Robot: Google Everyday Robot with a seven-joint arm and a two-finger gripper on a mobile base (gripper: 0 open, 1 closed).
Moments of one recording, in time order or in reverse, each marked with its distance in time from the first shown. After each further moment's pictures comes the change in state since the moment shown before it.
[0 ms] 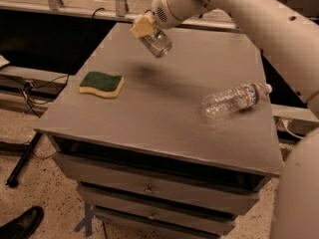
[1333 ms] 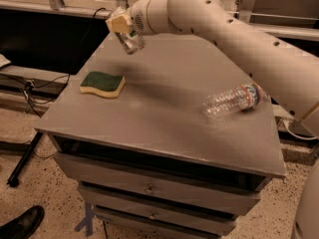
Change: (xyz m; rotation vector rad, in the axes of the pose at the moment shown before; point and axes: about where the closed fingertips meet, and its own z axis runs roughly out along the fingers) arm -0.045 0.025 0.029 0.044 -0.309 0.045
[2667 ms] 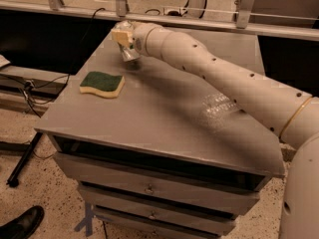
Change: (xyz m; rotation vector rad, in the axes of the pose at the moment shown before) arm 0.040 -0.030 0.048 0.107 -0.213 0.121
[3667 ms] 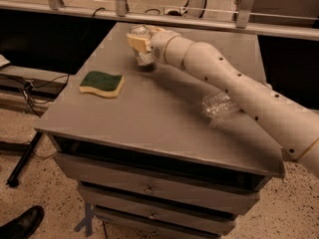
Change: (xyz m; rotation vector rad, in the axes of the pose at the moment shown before) arm 0.020 -0.024 -0.044 -0.008 -0.031 -0.041
